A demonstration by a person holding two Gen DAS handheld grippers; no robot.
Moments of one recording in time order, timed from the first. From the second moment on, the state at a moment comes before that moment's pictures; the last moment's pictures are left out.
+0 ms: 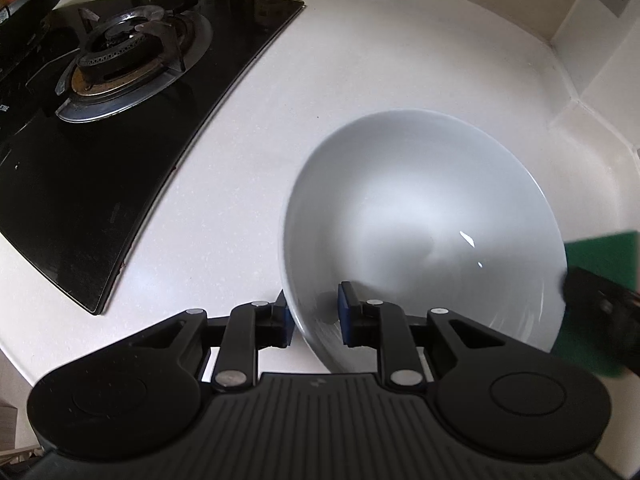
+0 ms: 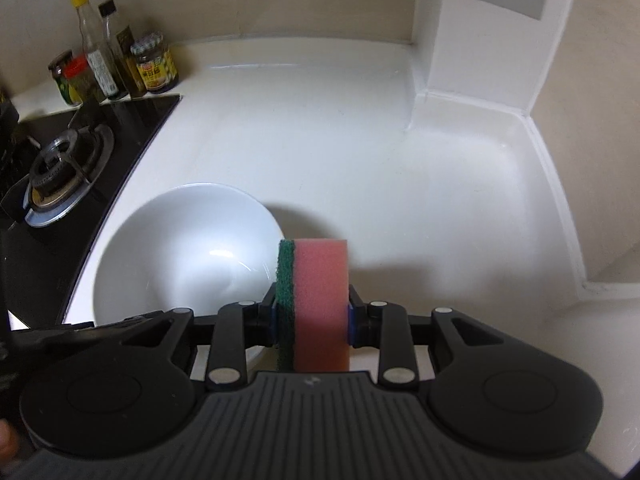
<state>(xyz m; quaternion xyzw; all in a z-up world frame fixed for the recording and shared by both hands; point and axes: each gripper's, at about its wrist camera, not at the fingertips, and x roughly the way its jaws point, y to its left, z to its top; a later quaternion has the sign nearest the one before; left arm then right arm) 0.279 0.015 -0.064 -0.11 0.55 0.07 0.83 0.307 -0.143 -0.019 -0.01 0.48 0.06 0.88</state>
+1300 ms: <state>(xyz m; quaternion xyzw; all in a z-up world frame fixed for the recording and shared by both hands) 0.296 0.012 -0.065 -0.14 0.58 0.04 0.80 0.321 -0.119 -0.027 -0.01 0.46 0.01 0.89</state>
